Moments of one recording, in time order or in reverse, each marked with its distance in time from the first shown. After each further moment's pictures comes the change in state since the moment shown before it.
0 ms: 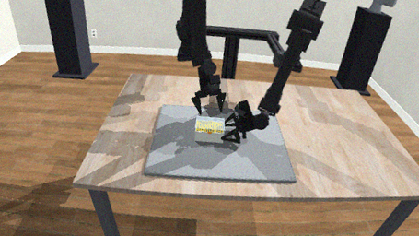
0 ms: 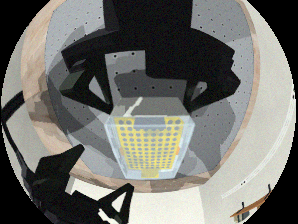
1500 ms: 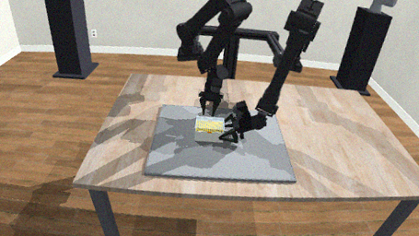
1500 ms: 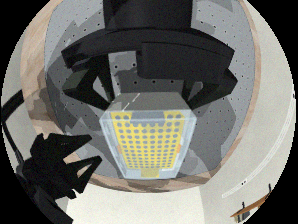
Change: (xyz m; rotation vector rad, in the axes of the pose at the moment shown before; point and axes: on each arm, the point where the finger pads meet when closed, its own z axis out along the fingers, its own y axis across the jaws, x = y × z) left arm -0.001 -0.001 0.010 0.001 -0.002 -0.001; right arm 0.056 0.007 0.011 0.308 -0.069 0.118
